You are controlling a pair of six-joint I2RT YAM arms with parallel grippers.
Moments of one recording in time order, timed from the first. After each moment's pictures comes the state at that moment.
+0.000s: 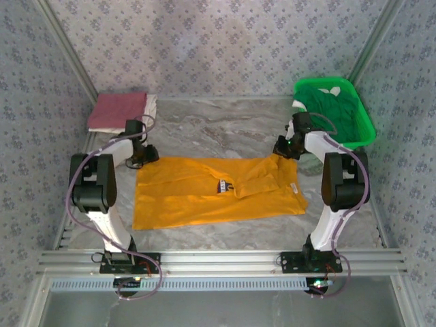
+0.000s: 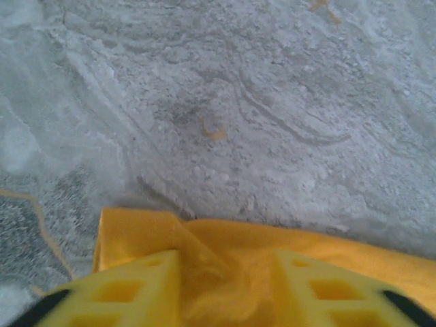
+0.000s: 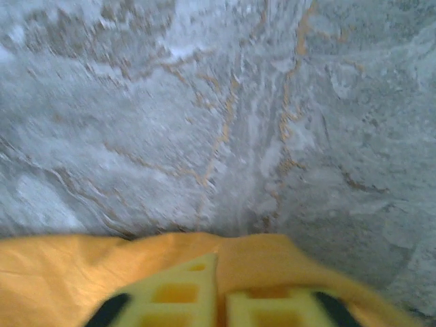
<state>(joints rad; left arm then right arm) -0.04 1.84 1.15 -0.48 0.09 -0.32 0.05 1.84 1.24 -0.54 -0.33 0.36</state>
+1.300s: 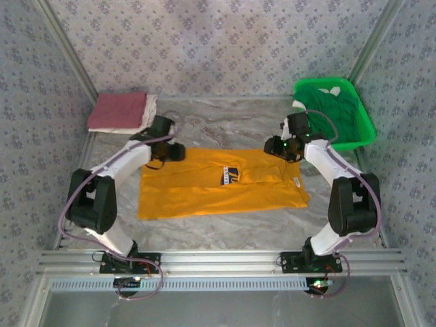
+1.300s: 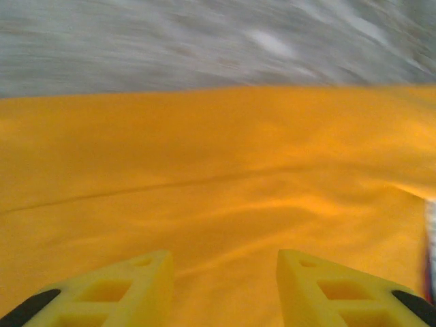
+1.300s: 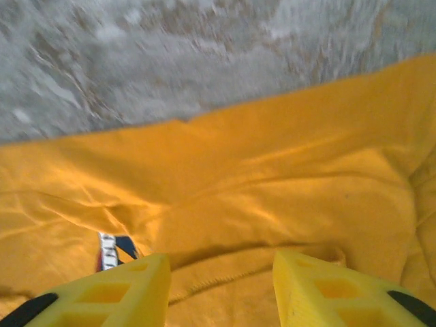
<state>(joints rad) -0.40 1.65 1.18 -0.58 0.09 -0.30 0.17 1.60 1.13 -0.56 -0.27 0.39</state>
